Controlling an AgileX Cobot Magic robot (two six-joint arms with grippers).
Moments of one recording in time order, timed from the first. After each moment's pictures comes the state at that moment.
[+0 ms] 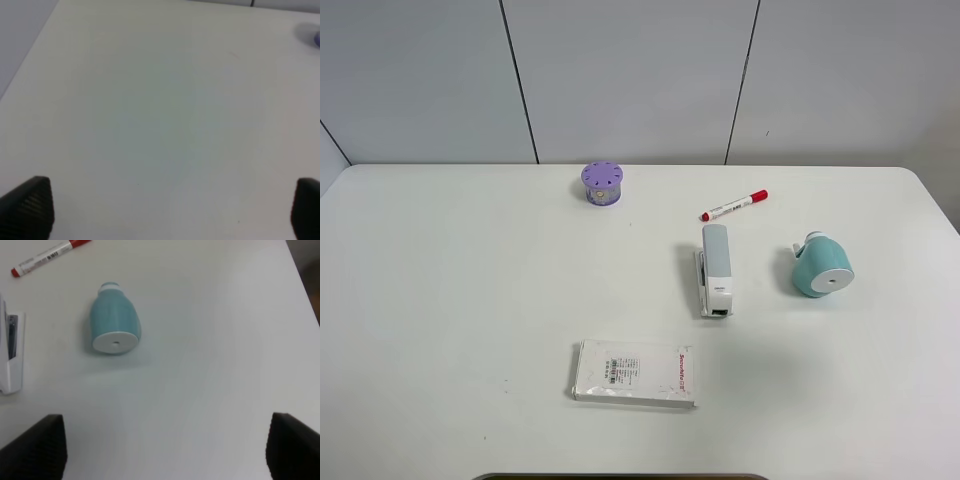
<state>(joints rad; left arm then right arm) -0.01 -0.01 -0.51 0.06 1.06 -0.07 0.08 0.60 -0.79 -0.14 1.10 0.22</state>
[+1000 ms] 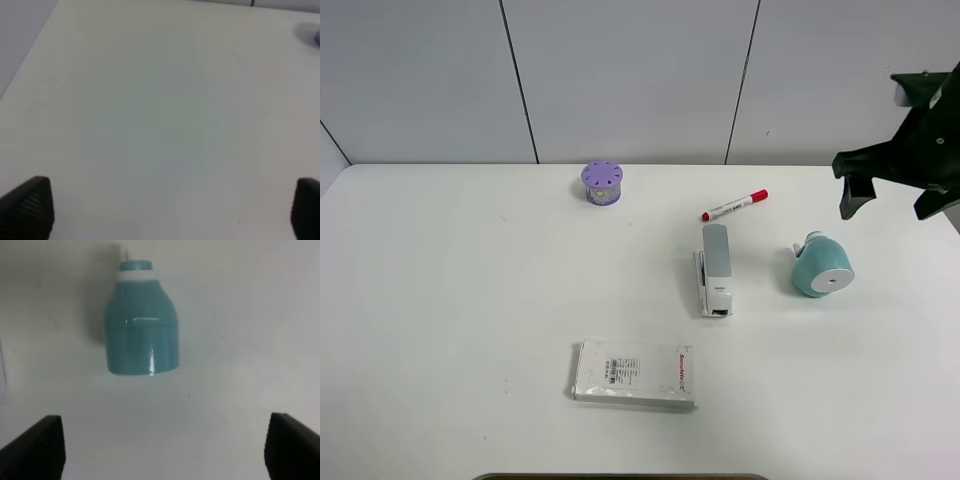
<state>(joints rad) -0.01 -0.01 -0.51 0.06 1.06 -0.07 0.08 1.57 -1.23 -0.06 1.10 0.13</state>
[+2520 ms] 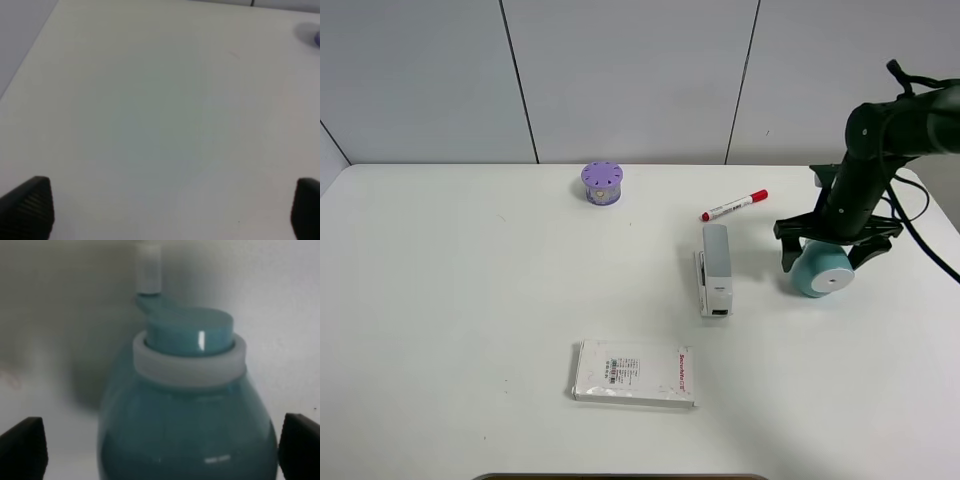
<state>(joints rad) -0.01 -0.01 -0.51 0.06 1.06 -0.07 0.08 1.99 -1.24 -0.02 0.87 0.09</state>
